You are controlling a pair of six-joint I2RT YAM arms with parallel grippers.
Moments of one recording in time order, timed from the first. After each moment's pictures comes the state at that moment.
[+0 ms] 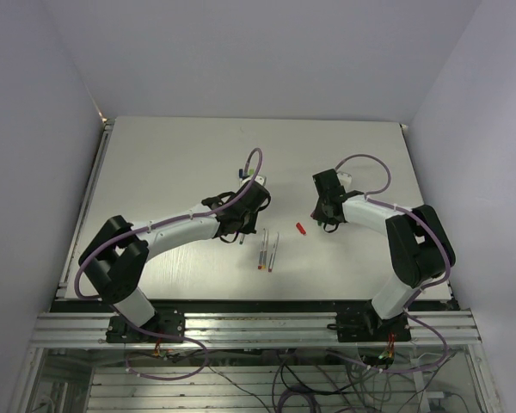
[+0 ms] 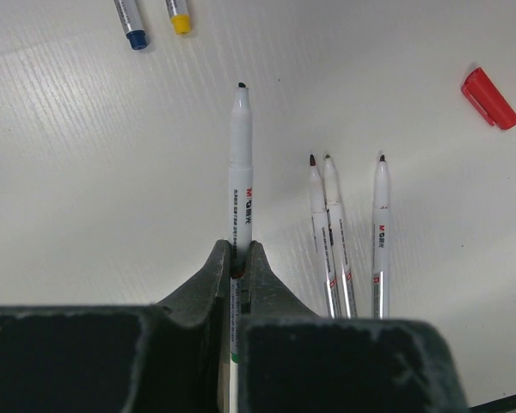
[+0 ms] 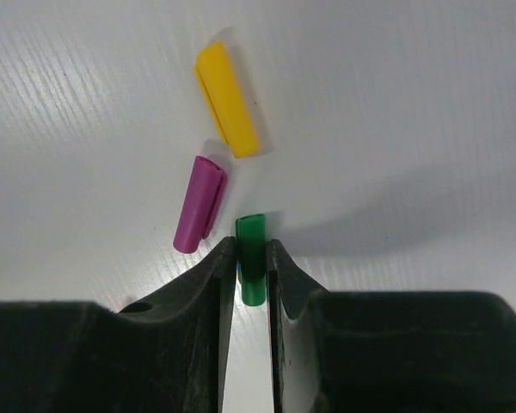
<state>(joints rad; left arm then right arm) -0.85 1.61 1.08 -0.39 -0.31 -0.48 0.39 1.69 0.91 -0.28 0.30 0.63</state>
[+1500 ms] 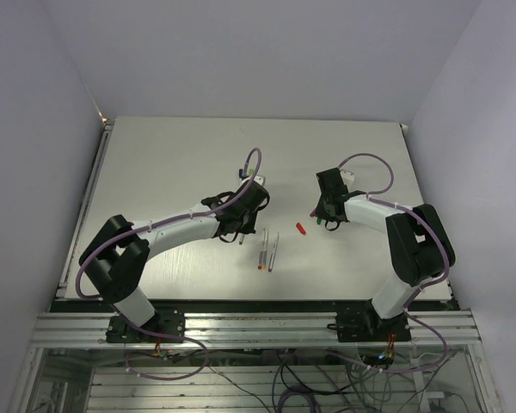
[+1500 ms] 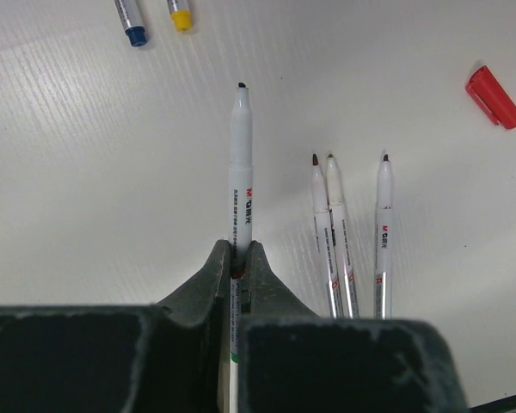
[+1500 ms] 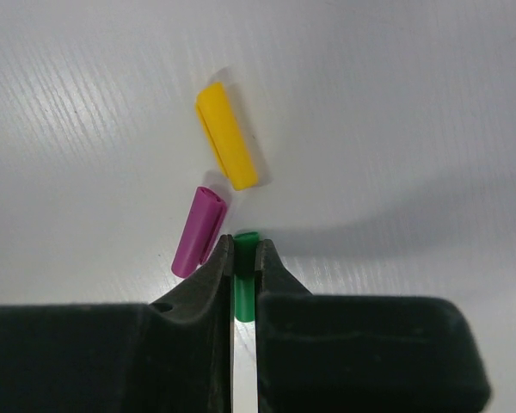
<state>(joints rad) -0.85 1.62 1.07 -0.39 -0.29 -0.48 0.36 1.70 0.90 -0.22 0.28 0.63</state>
